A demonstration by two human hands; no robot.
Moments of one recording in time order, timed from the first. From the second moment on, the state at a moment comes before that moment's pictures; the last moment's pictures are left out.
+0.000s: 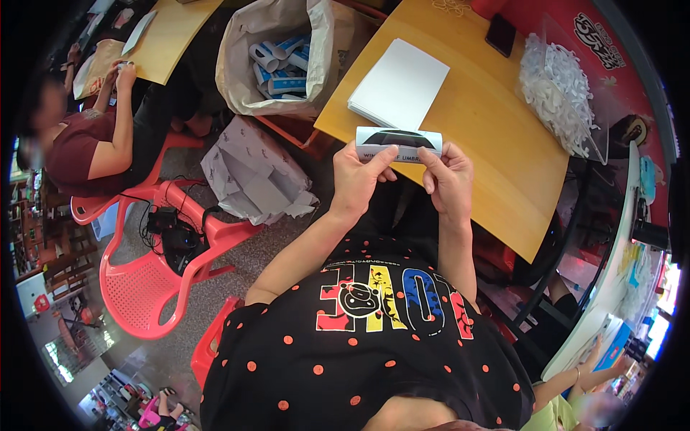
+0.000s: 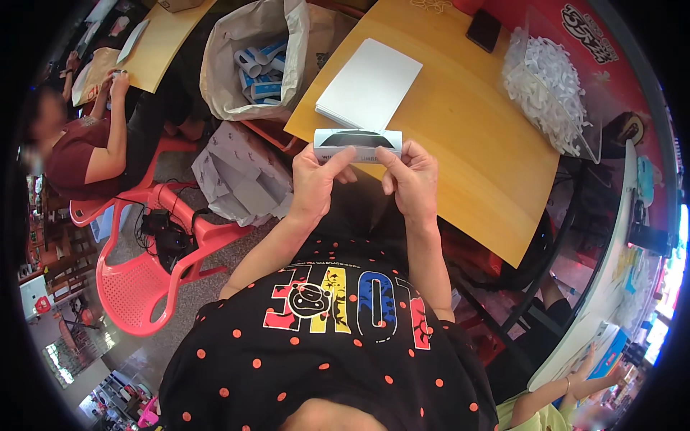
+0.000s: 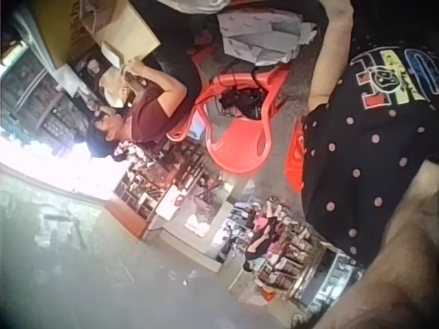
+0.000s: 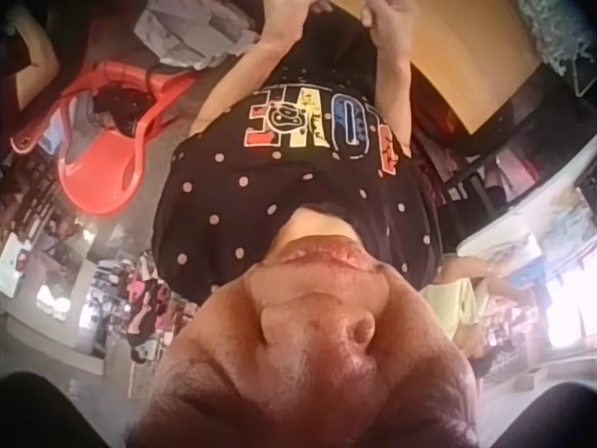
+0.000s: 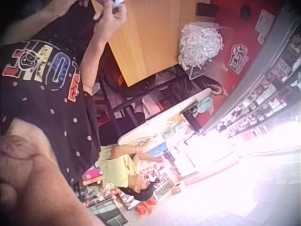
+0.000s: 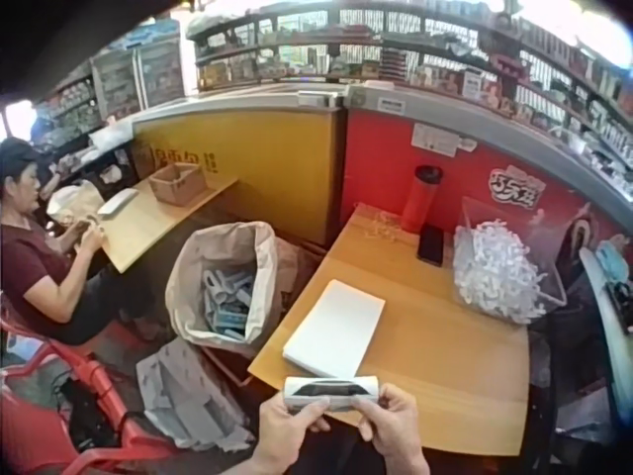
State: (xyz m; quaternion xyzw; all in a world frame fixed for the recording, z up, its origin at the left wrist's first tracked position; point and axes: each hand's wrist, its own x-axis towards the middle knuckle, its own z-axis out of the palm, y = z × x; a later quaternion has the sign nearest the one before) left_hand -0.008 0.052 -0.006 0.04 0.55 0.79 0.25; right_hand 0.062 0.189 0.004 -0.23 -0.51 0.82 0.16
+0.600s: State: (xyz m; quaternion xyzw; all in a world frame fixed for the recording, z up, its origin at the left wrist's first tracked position) left_hand -0.037 -0.031 -0.020 0.08 0.61 0.69 0.39; right_hand 0.074 0.213 -0.008 -0.16 -0.71 0.69 0.01
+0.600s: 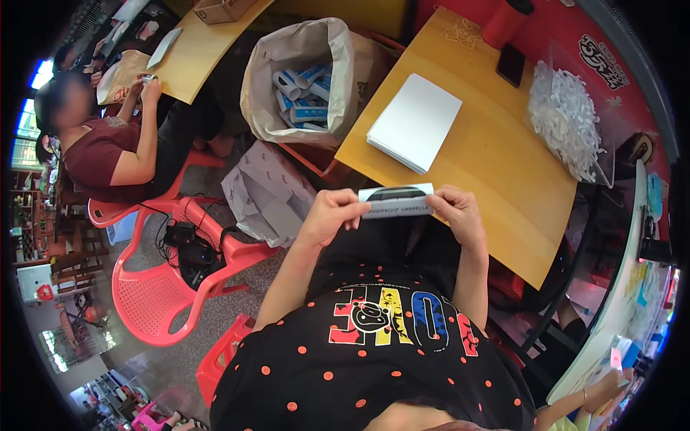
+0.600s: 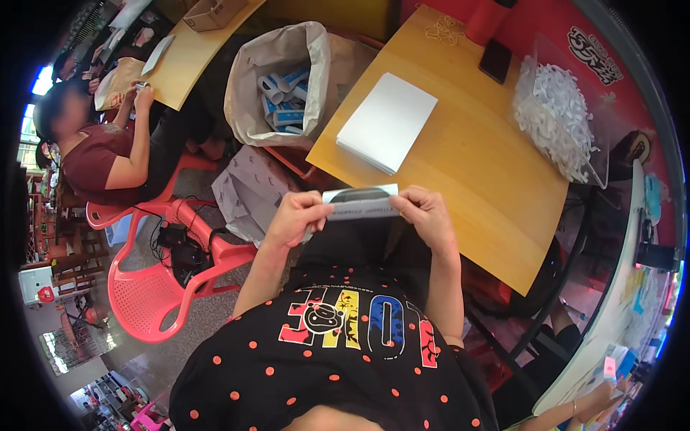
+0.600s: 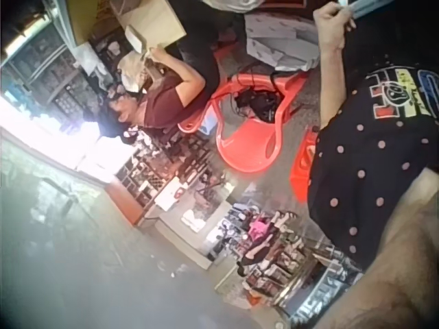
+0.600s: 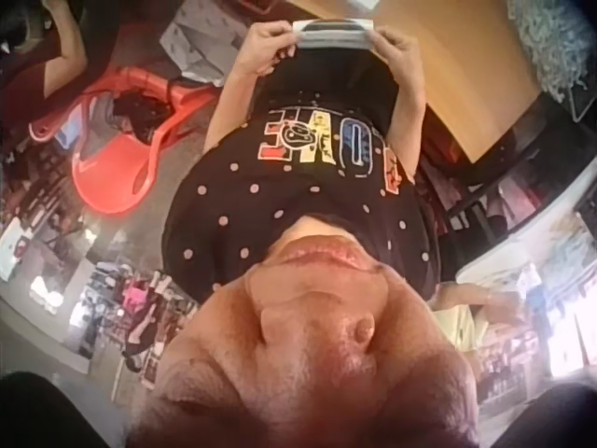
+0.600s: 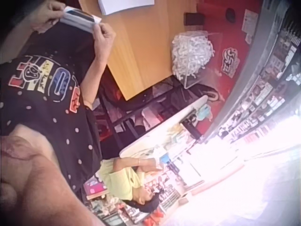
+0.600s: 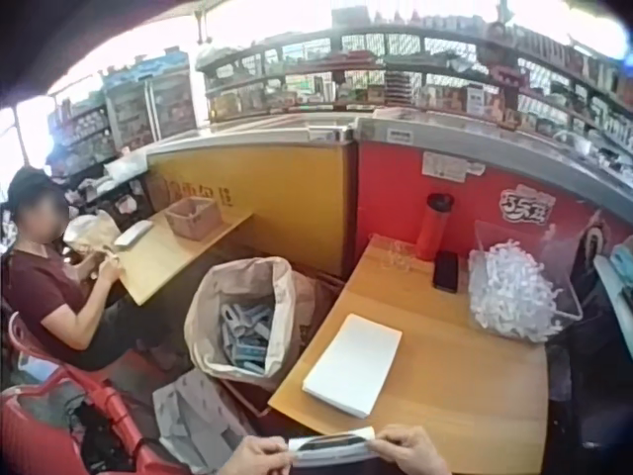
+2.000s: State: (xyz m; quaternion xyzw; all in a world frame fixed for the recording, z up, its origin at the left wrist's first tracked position) left_hand -0.063 -0.026 -0.037 -0.01 0.50 0.76 0.42; right_hand 0.038 0.213 -0.026 0.04 -0.92 0.25 0.29
